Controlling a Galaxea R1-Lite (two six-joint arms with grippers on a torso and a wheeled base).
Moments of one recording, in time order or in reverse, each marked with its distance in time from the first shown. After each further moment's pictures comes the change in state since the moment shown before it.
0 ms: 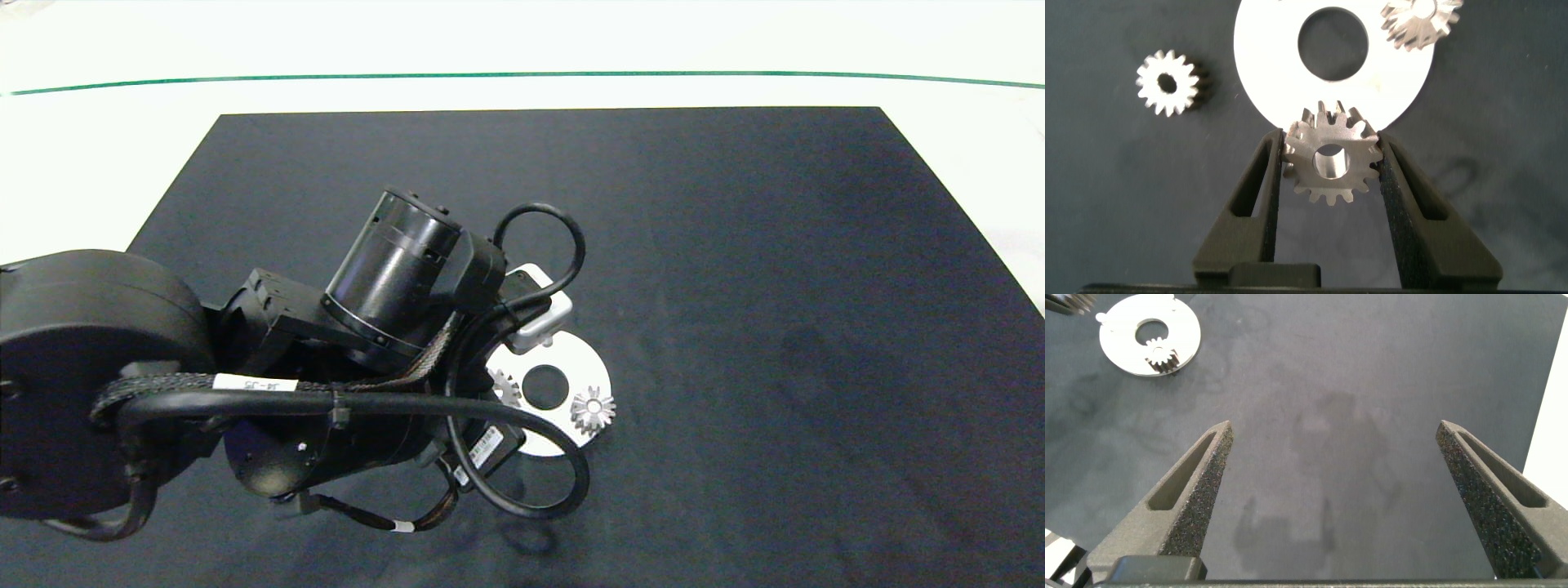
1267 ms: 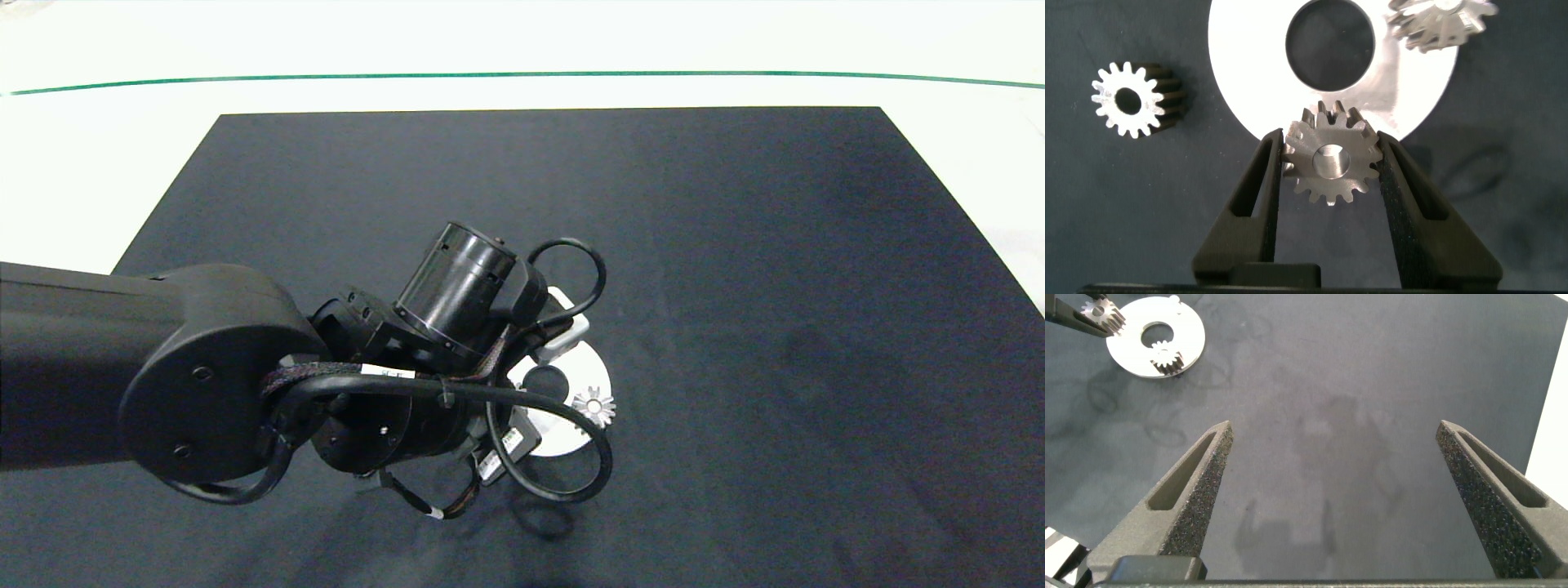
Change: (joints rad) left arm 0.027 0.103 -0.038 0.002 0.000 0.023; right arm 0.014 -0.009 0.000 0.000 -0.001 0.000
